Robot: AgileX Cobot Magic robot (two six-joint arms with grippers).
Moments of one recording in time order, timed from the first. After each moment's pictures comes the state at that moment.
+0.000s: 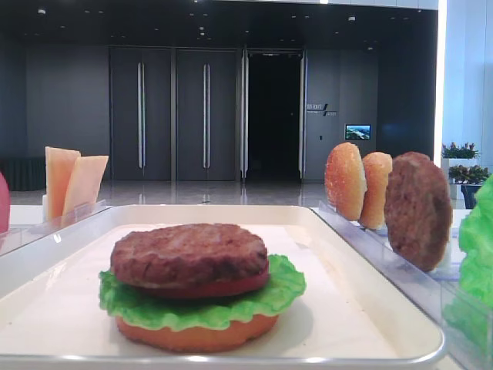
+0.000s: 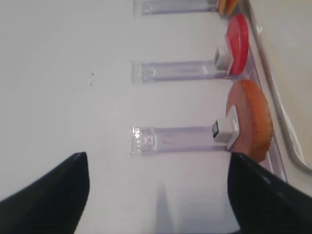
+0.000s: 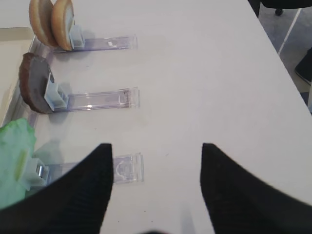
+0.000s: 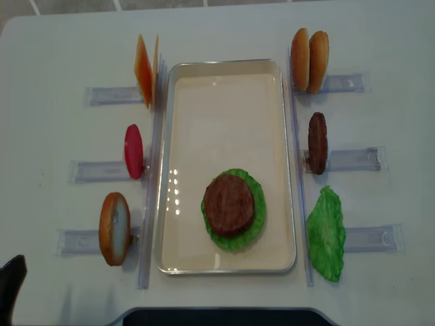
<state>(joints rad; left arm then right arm) -0.08 0.15 -0.48 0.14 1.12 -0.08 -0.06 -0.01 -0.50 0.06 1.14 -0.04</state>
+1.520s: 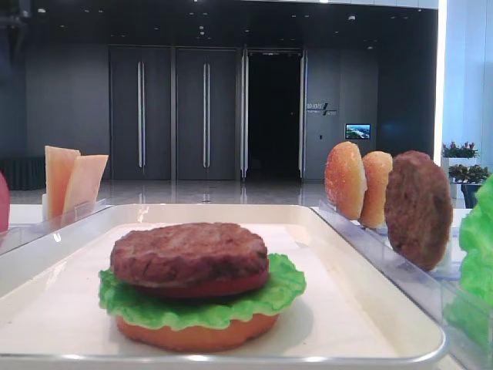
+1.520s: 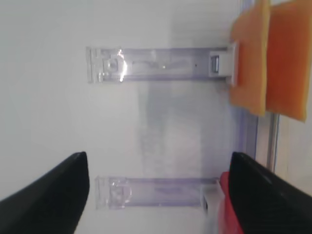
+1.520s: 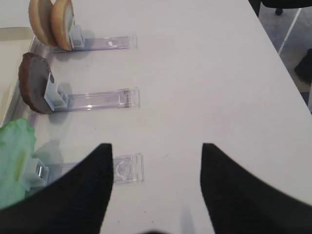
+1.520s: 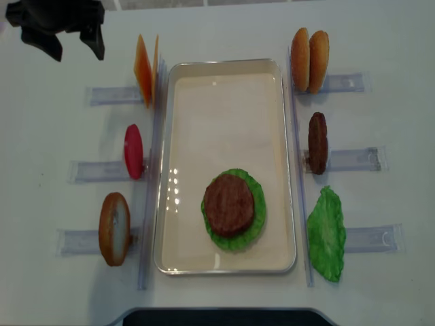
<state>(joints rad) -0.08 1.84 -1.66 0.09 1.22 -0.12 -0.06 -0.01 -0.50 0.06 1.14 -0.04</state>
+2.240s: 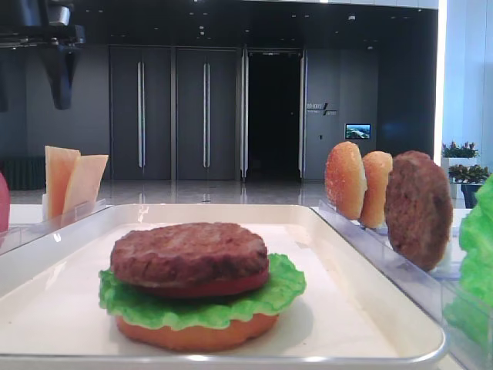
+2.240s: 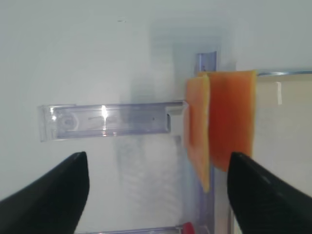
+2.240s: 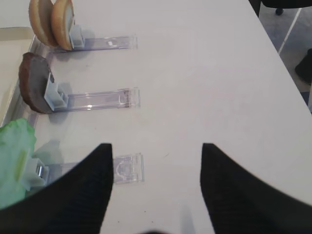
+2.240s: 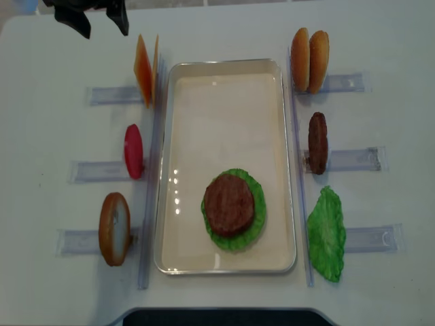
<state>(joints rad) -0.13 2.02 -1.89 0.02 1.23 -0.12 -0.06 -0.01 -0.50 0.06 1.14 -0.04</state>
